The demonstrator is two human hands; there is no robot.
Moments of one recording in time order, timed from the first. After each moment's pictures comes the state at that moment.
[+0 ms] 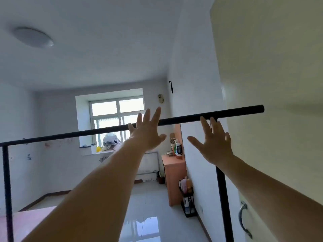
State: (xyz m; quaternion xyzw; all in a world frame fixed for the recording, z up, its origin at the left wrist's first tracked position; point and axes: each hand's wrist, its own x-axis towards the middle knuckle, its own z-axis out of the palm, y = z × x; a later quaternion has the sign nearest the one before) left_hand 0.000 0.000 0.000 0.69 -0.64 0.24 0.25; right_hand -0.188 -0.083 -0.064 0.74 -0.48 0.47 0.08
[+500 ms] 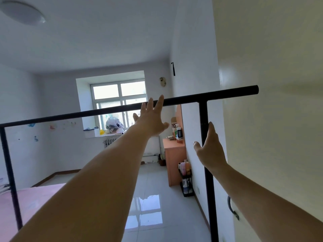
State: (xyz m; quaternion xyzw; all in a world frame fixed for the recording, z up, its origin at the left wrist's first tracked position) left_hand -0.048 -0.046 -0.017 0.72 -0.62 0.20 0.24; right_hand -0.207 -0.106 -0.126 0.70 -0.41 0.58 -0.11
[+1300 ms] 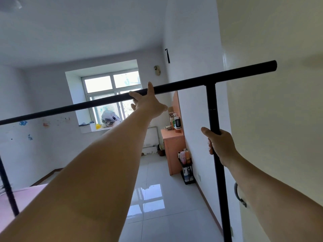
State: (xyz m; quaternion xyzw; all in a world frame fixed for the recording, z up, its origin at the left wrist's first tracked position) left_hand -0.032 -0.090 -0.004 0.76 -0.55 0.07 0.35; right_hand -0.207 -0.153 -0.149 0.56 -0.33 0.62 -0.45
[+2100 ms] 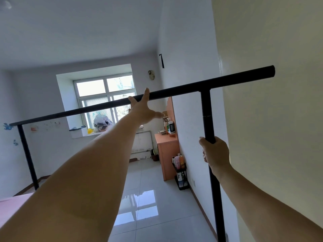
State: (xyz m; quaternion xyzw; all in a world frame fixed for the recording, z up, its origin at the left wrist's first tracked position) left_hand -0.006 -0.109 -0.006 0.69 -0.61 0.01 0.38; right_hand -0.191 -0.151 -0.156 0.54 -0.36 0.67 -0.36
